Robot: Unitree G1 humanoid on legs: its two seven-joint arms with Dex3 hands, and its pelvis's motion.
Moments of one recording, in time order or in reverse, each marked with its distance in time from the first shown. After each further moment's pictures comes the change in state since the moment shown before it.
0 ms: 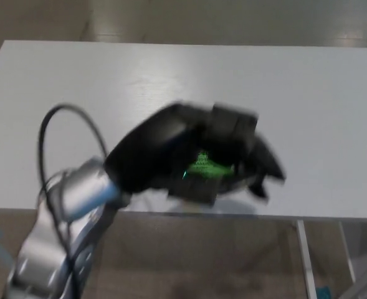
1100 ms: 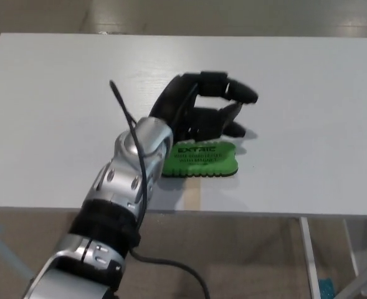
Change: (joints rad) left_arm -0.401 -0.172 0.071 1.025 0.238 -0.065 0.431; right_arm 0.016 -0.006 0.029 -0.002 -0.001 -0.006 0.030
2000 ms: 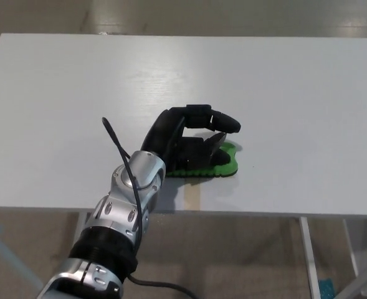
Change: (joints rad) left_arm 0.082 -0.021 0.014 0.077 0.042 -0.106 0.054; right_arm -0.007 -0.018 0.037 0.005 -0.038 -0.013 -0.022
